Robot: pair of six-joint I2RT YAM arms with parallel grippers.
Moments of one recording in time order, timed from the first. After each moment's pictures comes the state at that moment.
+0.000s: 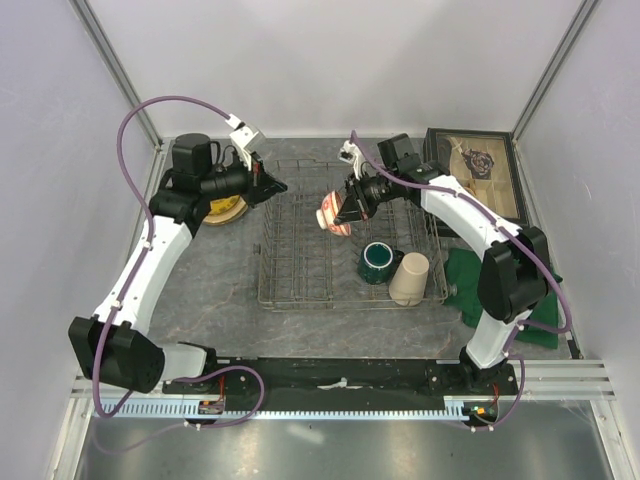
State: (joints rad) left arm -0.22 1.30 1.27 -0.35 0.78 0.10; right arm 0.44 1.77 1.50 -0.54 -0.87 -0.02
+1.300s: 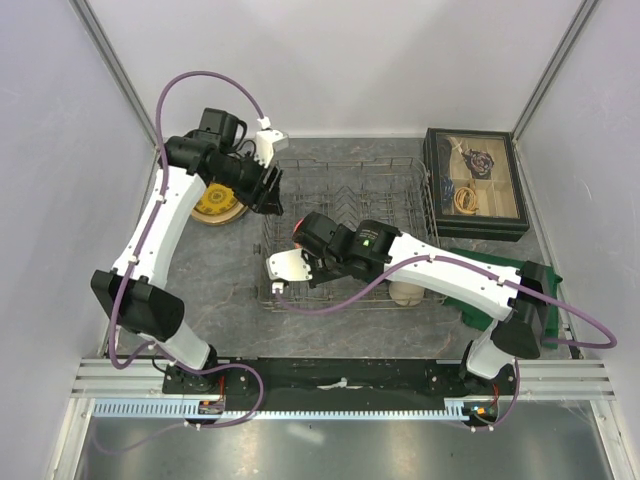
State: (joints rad) left arm -0.27 1.61 1.79 -1.21 0.56 0.35; right arm 1.12 1.63 1.56 -0.94 0.15 -0.80
